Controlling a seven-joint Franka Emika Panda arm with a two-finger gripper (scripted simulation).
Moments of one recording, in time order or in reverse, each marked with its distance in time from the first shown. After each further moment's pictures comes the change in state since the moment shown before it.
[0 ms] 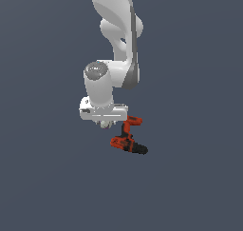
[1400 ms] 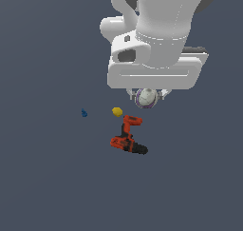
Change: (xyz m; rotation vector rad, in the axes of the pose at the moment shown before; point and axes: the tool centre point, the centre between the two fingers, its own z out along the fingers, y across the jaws) arm 0.076 -0.144 -0.255 -0.001 0.001 -0.001
